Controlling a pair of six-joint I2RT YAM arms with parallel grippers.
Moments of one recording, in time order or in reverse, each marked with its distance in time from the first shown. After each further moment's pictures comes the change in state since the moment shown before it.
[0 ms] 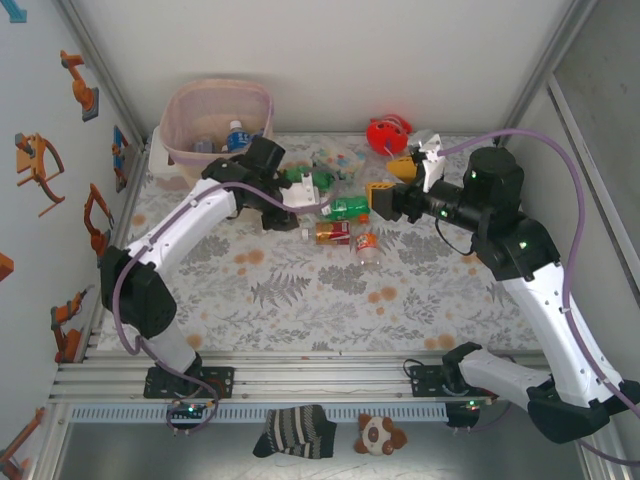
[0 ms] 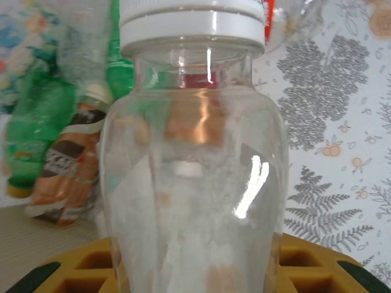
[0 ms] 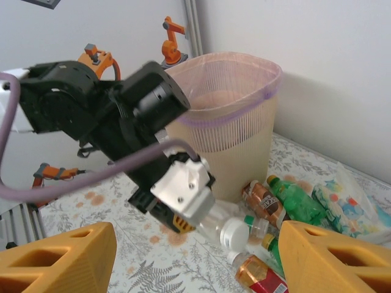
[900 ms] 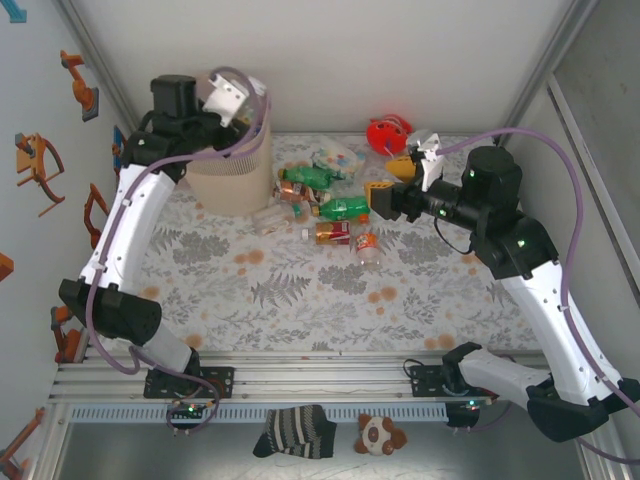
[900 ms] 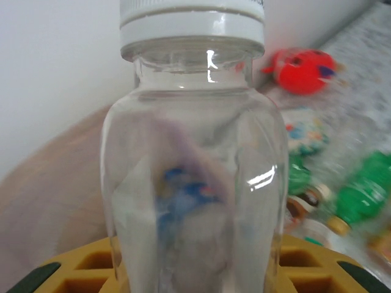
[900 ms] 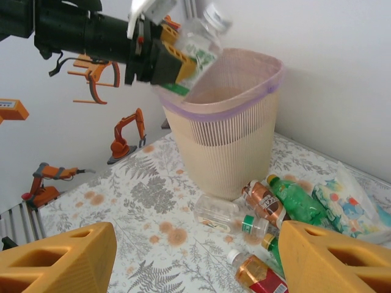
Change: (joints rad) left arm 0.303 -0.081 0.263 0.271 -0.078 -0.433; right arm 0.000 0.008 0.000 0.003 0.000 0.000
